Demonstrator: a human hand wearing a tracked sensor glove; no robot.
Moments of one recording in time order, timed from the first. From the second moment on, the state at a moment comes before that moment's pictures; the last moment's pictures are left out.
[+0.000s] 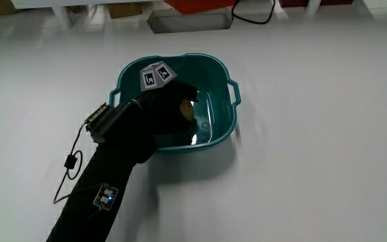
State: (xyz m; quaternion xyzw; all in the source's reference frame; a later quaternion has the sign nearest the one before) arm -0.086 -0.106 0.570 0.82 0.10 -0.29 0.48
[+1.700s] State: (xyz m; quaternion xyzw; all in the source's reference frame) arm -0.120 -0.112 0.542 0.78 0.11 -0.36 0.51
